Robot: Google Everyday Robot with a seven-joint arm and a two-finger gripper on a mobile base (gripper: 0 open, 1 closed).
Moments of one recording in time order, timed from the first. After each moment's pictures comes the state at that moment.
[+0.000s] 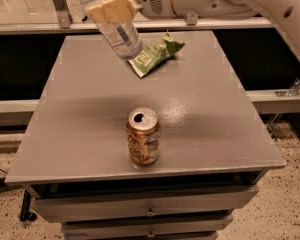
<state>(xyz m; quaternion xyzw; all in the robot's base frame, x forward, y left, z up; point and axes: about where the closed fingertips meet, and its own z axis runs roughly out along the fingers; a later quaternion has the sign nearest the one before) 0.593 0.088 1.072 -0.51 0.59 0.30 0.55</state>
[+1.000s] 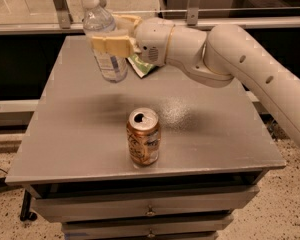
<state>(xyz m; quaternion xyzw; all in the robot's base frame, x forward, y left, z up) 0.588 0.091 1.019 -0.42 0.51 0.40 0.63</state>
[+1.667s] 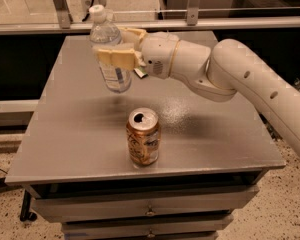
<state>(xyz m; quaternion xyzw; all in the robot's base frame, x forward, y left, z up) 0.579 0.082 0.997 -0.41 0.52 0.41 0.63</state>
